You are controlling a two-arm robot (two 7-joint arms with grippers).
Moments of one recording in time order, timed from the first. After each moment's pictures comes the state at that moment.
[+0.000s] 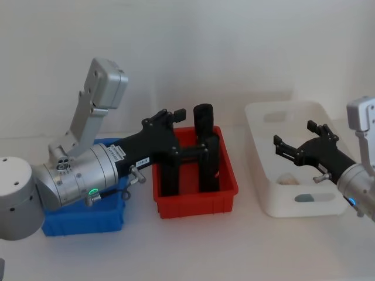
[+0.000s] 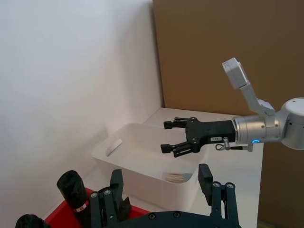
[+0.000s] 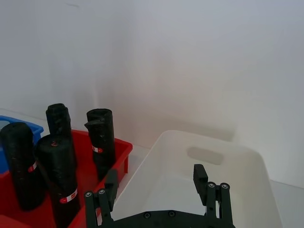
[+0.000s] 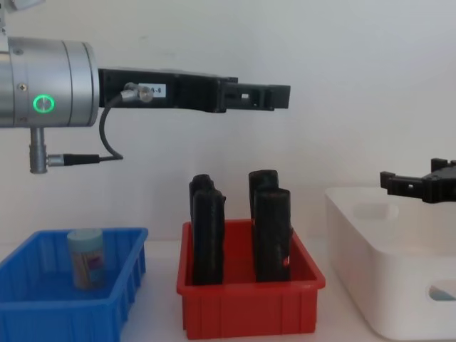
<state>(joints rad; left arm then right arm) -0.44 0.40 0.32 -1.64 -0.40 0.30 -0.66 0.36 0.33 -0.24 -1.33 0.27 0.03 0.26</state>
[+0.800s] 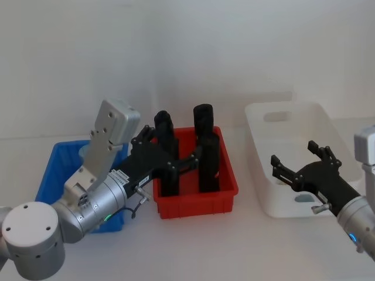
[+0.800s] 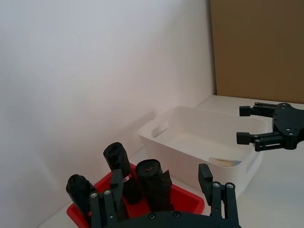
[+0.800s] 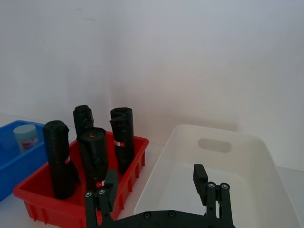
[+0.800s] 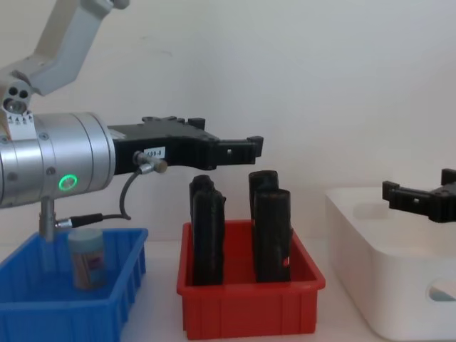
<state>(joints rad) -0.34 0.39 0.39 -1.63 -0.30 0.16 -0.34 0.14 0.33 -0.23 -1.59 0.28 0.03 0.14</state>
